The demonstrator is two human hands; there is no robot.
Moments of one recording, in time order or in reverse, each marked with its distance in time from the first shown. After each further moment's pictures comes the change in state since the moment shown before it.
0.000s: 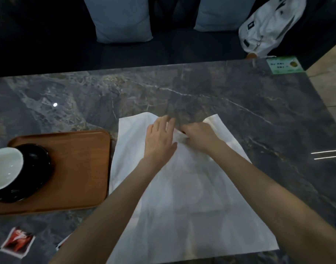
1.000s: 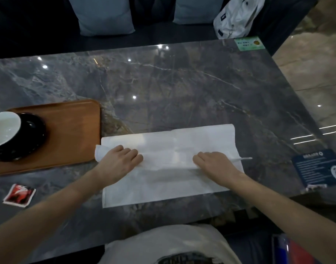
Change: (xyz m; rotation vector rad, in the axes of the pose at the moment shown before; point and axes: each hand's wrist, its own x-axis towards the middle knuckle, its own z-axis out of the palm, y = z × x) left_hand -0.180 -0.048 -0.014 0.264 0.068 0.766; right_hand -0.228 -0.024 0.094 -0.309 0.291 -0.215
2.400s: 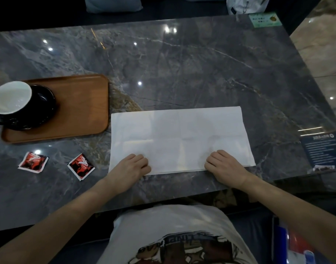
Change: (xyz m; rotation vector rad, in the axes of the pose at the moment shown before) left_hand -0.054 0.075 0.021 -0.165 -0.124 -0.047; right_hand -0.062 -0.032 0.040 0.027 0.155 -0.192
